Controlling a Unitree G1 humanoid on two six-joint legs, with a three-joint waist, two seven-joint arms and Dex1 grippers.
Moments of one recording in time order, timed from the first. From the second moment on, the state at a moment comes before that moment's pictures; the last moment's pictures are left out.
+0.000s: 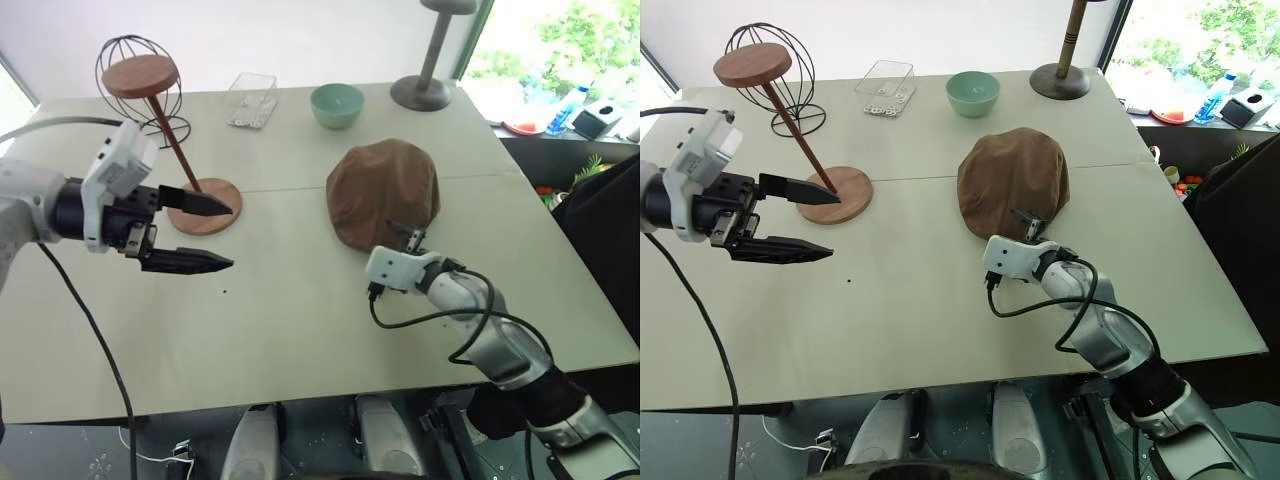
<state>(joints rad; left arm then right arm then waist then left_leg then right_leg) -0.61 1.15 0.08 -0.21 -0.78 0.80 -1.35 -0.35 -0.60 0.42 -0.18 -0.50 0.34 0.36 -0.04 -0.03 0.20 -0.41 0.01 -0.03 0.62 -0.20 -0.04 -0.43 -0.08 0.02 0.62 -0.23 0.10</state>
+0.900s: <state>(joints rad) -0.62 1.12 0.09 -0.21 -0.77 0.81 -1.31 -0.45 -0.52 0.37 0.16 -0.60 0.14 0.19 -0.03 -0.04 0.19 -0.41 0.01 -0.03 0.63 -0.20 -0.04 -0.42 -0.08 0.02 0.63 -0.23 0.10</state>
